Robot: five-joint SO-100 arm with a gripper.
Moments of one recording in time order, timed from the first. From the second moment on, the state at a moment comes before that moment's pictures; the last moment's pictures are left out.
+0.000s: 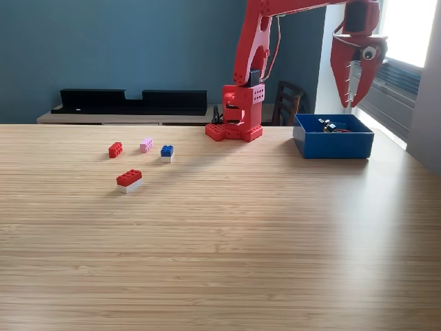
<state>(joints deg) -41.6 82.1 67.1 96.8 2.5</state>
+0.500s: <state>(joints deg) 3.3 82.1 70.9 96.8 -5.5</state>
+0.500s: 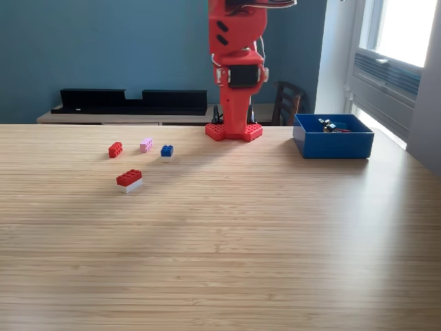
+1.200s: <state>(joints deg) 12.3 82.1 70.0 95.7 -2.9</state>
